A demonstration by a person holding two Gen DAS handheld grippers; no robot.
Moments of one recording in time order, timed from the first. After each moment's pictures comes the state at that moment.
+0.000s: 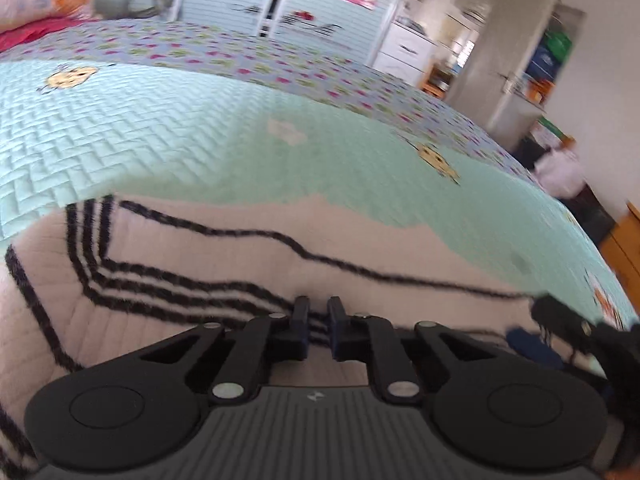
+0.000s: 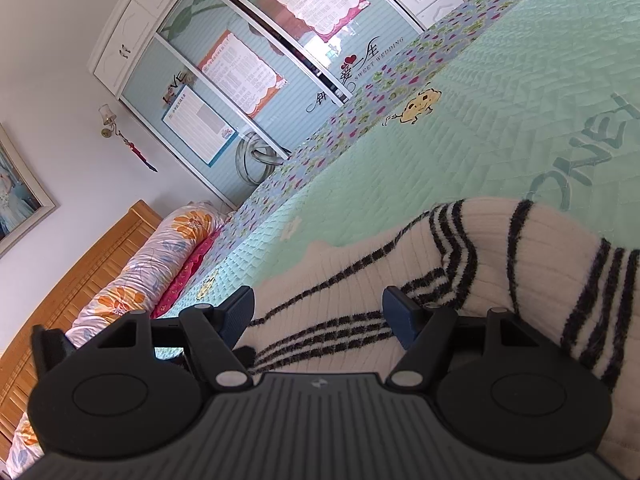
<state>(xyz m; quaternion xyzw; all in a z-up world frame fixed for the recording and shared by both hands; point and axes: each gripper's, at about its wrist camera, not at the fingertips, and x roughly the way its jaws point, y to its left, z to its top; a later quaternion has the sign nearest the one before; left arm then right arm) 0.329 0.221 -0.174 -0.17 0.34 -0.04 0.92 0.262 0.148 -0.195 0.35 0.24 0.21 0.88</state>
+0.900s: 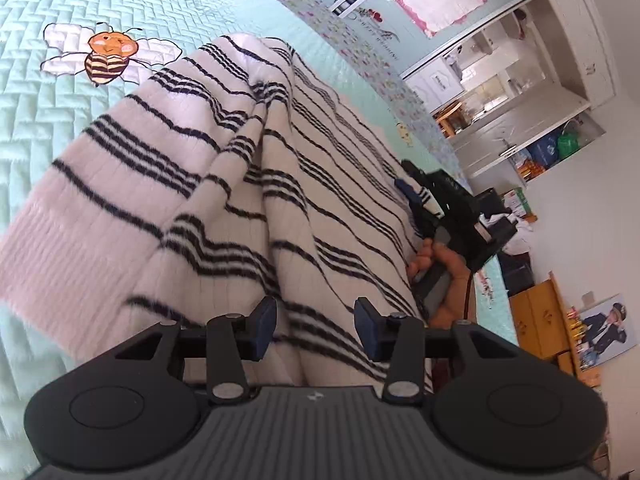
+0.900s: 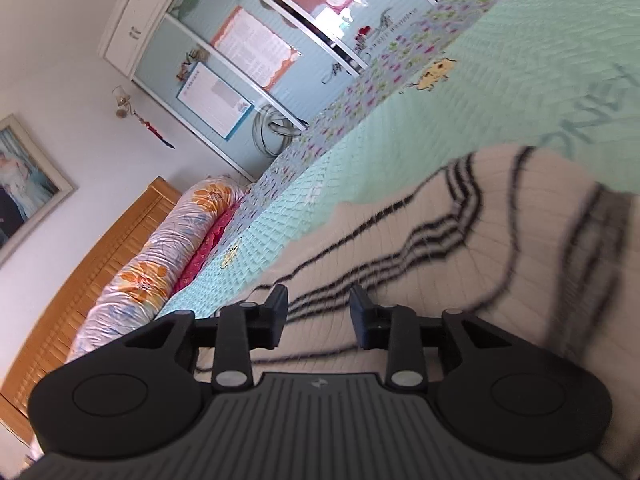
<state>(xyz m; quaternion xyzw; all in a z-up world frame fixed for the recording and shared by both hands) -0.048 0.252 -0.146 -0.38 0.35 -0.05 0.85 0.218 0.136 -0.187 0.36 0.28 0.26 0.85</state>
